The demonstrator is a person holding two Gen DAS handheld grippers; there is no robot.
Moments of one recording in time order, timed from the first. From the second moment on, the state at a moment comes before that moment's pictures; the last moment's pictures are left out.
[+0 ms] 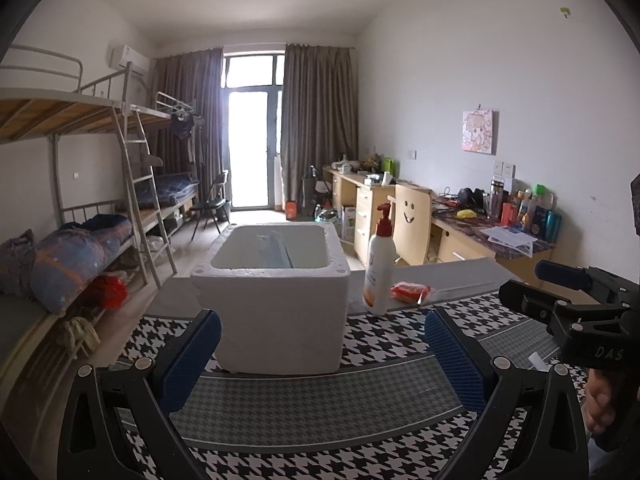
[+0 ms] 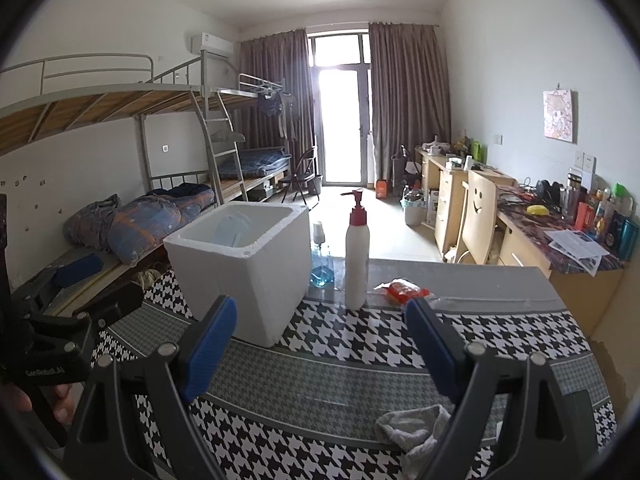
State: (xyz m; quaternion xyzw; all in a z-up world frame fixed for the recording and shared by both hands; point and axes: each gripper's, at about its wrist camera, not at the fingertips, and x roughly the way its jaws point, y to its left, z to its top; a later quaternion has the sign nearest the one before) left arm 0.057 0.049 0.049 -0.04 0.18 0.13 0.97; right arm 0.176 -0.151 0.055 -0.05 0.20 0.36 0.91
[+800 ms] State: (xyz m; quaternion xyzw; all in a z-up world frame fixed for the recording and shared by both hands) left arm 0.063 0.015 0.033 -0.03 0.19 0.08 0.98; right arm 0.163 -0.177 0.034 -0.05 0.21 0.32 0.92
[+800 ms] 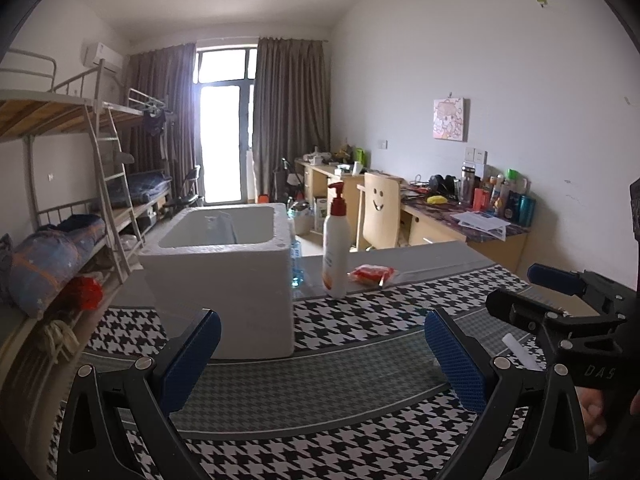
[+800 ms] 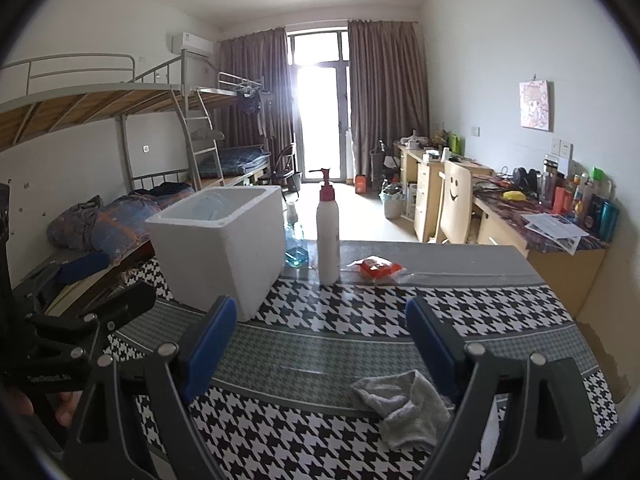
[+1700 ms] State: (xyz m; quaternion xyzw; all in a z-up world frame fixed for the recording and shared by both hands) left arm 0.075 -0.022 0.015 -0.03 0.21 0.01 0.98; right arm 0.167 -0.227 0.011 -0.03 0.23 0.25 0.94
